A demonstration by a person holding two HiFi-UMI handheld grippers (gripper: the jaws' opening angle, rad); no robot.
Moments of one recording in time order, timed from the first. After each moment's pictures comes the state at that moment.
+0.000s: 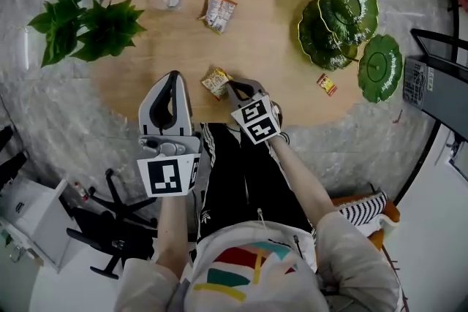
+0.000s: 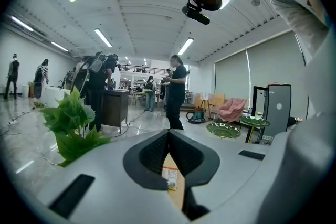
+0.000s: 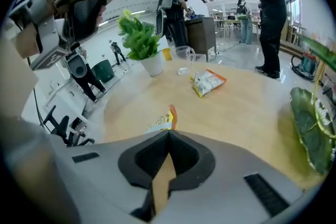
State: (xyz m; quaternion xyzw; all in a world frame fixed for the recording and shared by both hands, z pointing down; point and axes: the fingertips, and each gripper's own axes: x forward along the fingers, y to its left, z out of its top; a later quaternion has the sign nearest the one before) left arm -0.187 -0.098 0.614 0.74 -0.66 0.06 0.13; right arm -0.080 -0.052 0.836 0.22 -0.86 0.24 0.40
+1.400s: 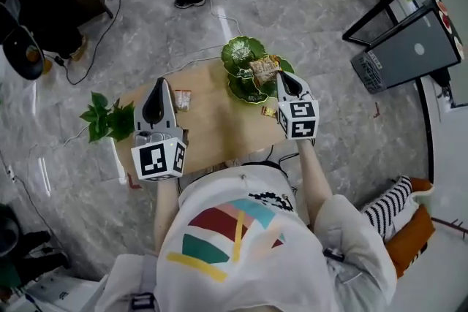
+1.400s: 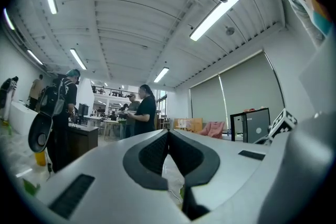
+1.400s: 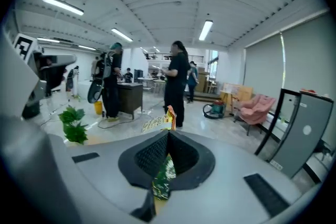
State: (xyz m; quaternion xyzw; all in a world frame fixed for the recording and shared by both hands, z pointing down) left arm -0.092 -0.143 0.316 0.83 -0.56 -0.02 -0.01; right arm 0.199 -0.158 0.437 0.62 -0.76 0.09 0.19
